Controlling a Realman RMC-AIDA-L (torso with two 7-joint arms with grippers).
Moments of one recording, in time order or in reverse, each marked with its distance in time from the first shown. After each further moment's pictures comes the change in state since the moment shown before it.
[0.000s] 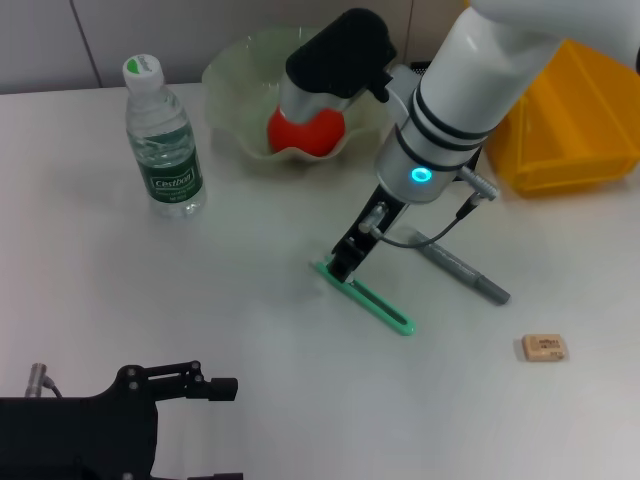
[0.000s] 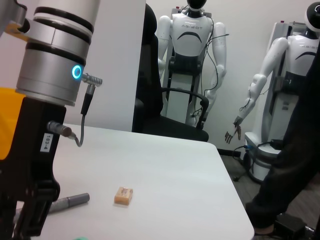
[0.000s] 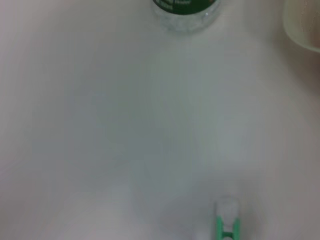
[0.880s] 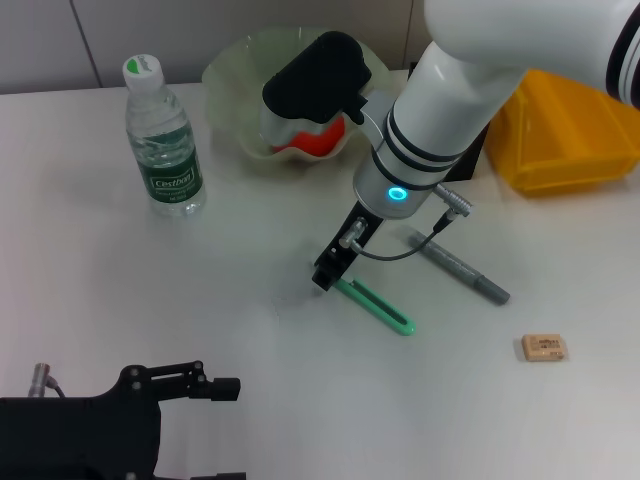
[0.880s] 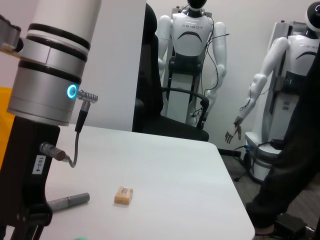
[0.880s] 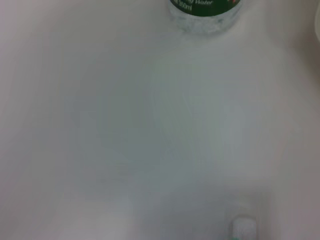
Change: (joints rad) left arm -0.001 -0.003 0.003 -0.003 0.000 -0.006 0.003; right arm 0.046 0.000 -0.145 0.113 0.112 0.137 0.009
